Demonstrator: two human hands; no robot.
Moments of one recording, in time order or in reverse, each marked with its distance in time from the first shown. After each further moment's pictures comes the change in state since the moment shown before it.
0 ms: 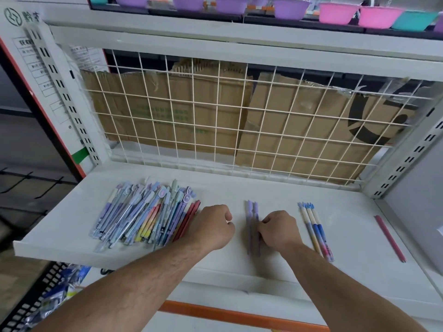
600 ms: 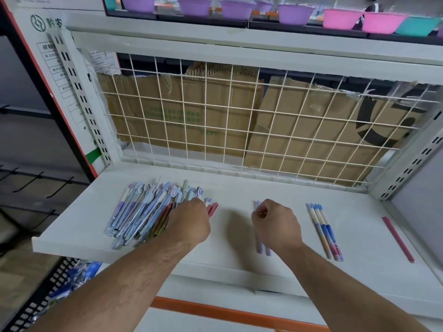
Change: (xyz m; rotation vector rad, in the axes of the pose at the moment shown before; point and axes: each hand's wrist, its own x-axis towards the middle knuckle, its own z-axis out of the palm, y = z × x) left_hand -0.008 -0.035 -0.049 0.437 0.038 -0.153; right_hand -0.042 -0.040 0.001 -0.092 0.144 -0.226
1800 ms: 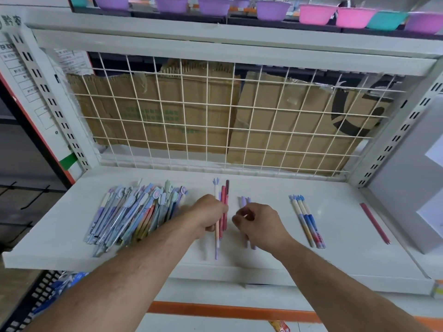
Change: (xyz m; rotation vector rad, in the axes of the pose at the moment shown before) left_hand 0.013 0.057 -0.002 -0.965 -0.427 -0.110; right_hand -0.008 0.017 -0.004 0.375 -0.214 -0.034
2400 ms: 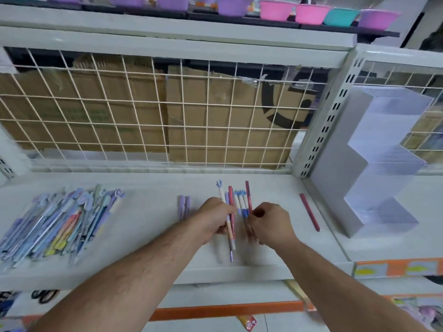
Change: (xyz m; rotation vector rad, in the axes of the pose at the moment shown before) left_hand -0.007 0.065 0.157 -0.214 -0.129 0.030; right_hand -0.018 0.099 -0.129 -0.015 0.227 0.231
